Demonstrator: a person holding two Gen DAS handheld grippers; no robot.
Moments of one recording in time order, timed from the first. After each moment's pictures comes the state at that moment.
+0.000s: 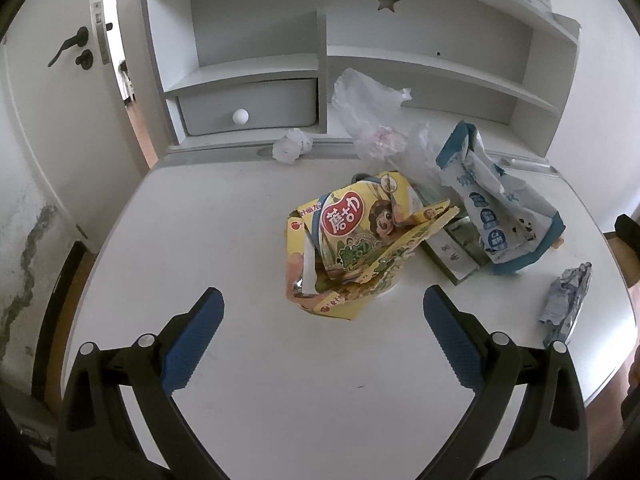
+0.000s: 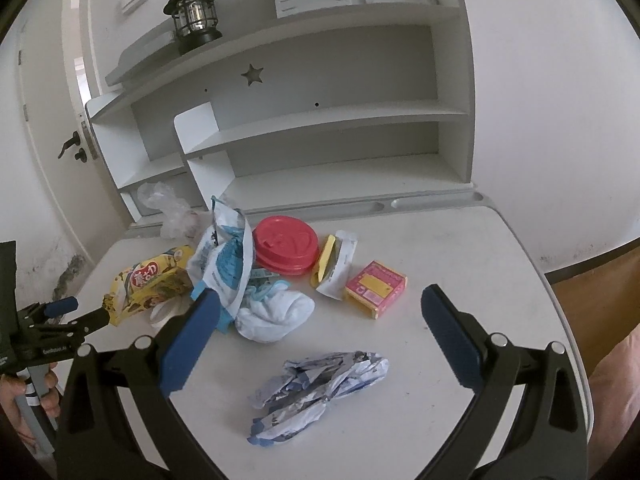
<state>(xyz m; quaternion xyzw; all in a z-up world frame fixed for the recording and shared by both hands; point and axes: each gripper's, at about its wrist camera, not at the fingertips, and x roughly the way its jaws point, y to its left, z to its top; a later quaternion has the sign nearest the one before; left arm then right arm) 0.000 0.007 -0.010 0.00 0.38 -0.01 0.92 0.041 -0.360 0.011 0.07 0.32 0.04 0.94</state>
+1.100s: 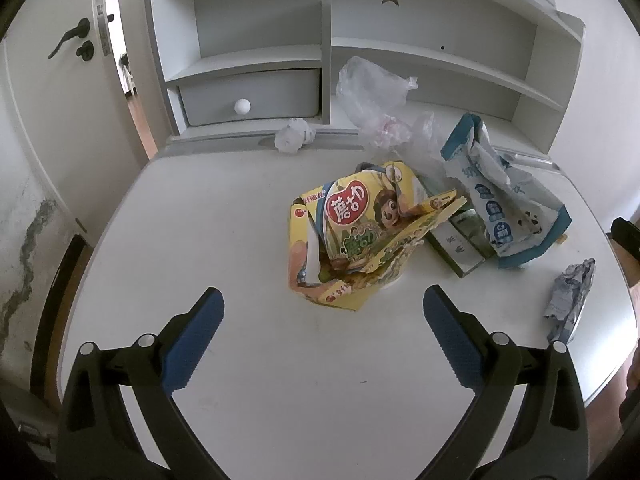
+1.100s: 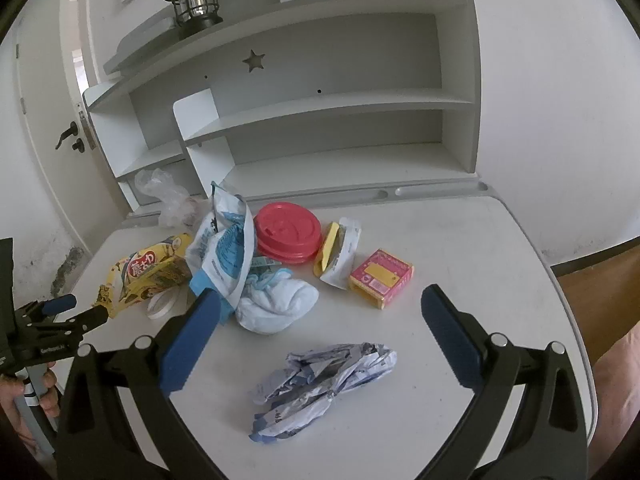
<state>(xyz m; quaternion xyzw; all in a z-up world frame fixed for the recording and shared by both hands) -0.001 0.010 -0.016 -0.01 0.40 -0.01 0.92 0.046 -0.354 0.007 0.06 0.34 0.04 0.94</state>
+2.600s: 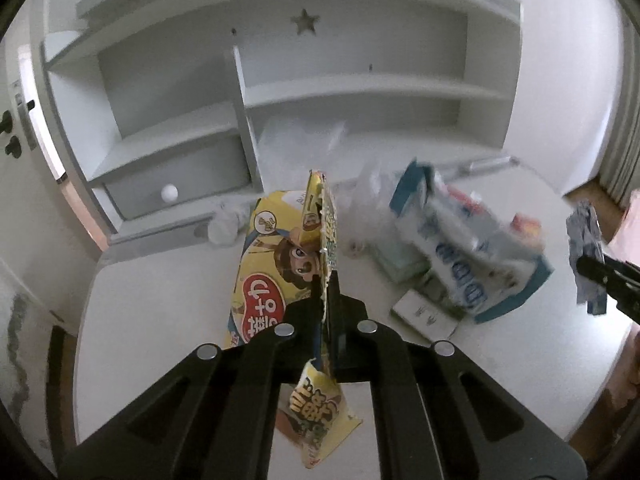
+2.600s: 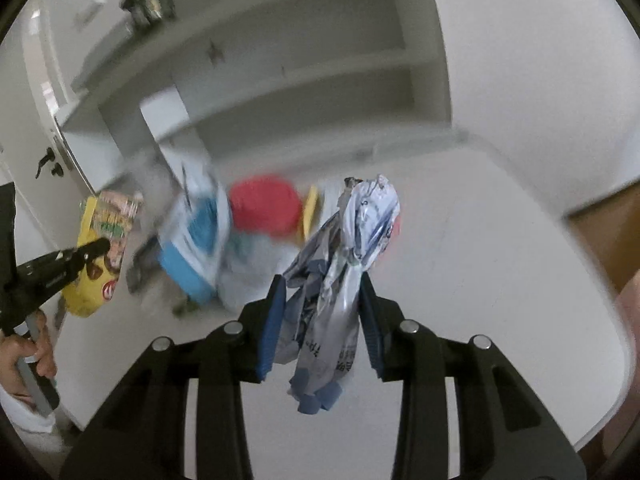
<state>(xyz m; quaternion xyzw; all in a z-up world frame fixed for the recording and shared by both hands) 0.056 -0.024 0.014 0.08 0.35 -0.12 0.93 0.036 -0.363 -0.015 0.11 0.34 0.00 0.93</state>
